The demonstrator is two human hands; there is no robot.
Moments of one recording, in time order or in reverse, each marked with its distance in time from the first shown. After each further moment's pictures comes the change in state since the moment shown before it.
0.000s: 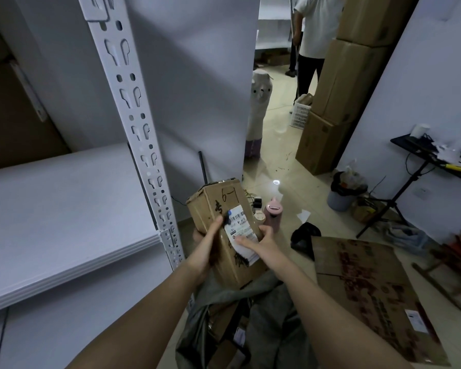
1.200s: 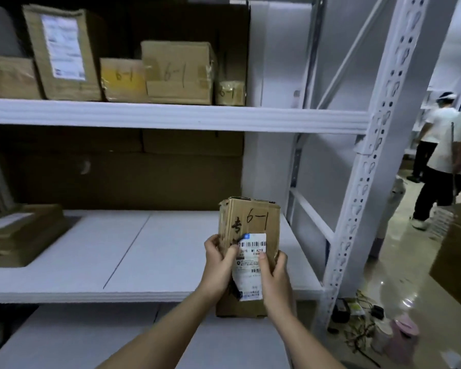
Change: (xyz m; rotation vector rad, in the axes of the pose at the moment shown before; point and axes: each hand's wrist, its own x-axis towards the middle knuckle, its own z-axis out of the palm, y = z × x) left_hand -0.305 0.115 -0.281 0.232 0.510 0.677; right_hand -0.199 -0.103 0.378 -0.211 0.059 -0.610
